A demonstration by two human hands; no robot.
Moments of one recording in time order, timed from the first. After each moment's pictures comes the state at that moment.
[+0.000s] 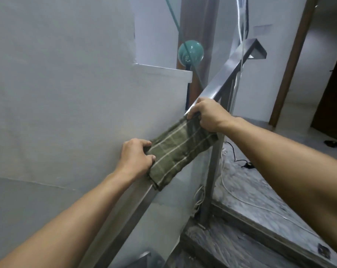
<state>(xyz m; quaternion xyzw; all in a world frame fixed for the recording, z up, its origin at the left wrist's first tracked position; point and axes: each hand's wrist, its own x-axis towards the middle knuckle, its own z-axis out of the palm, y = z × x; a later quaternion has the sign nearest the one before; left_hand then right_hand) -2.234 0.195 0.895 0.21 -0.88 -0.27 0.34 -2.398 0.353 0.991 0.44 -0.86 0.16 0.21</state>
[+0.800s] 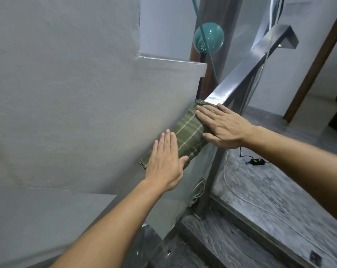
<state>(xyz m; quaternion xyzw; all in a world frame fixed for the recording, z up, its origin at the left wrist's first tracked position) -2.301 0.235 0.871 0.15 -0.95 -0.12 0.24 -2.461 0.366 0.983 0.54 -0.80 -0.17 0.19</state>
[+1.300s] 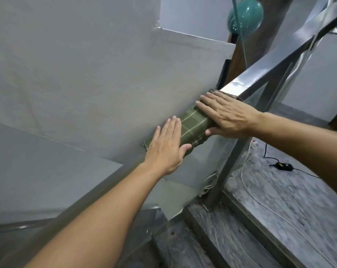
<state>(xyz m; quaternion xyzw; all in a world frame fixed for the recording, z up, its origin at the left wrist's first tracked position) -2.286 0.239 0.856 0.21 -0.94 -0.10 0.25 -2.467 0.342 0.972 0.65 -0.69 -0.22 0.24</state>
